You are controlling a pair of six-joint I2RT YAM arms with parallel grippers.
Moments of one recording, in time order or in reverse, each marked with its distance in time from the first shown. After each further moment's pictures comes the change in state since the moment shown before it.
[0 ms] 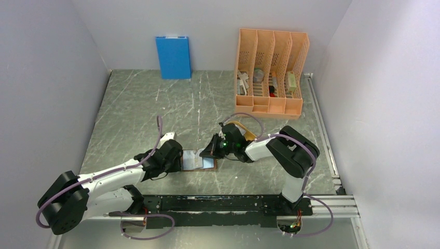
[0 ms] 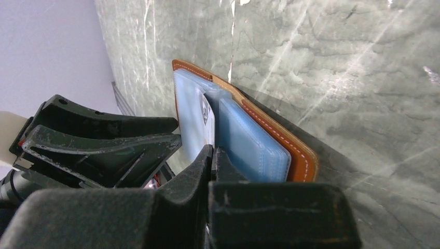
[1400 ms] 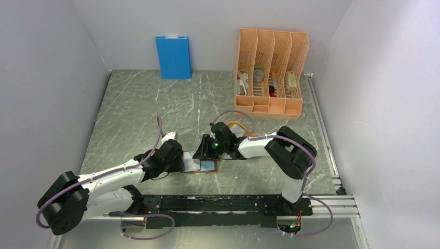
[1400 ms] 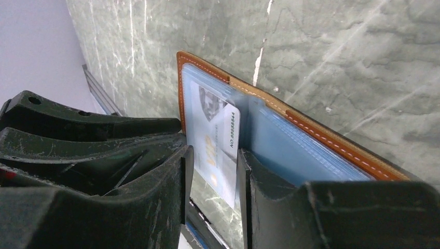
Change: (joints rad) left arm 0.002 -0.003 -0.011 0.044 0.040 0.003; right arm 0.079 0.008 0.139 -0.231 0.038 -0.063
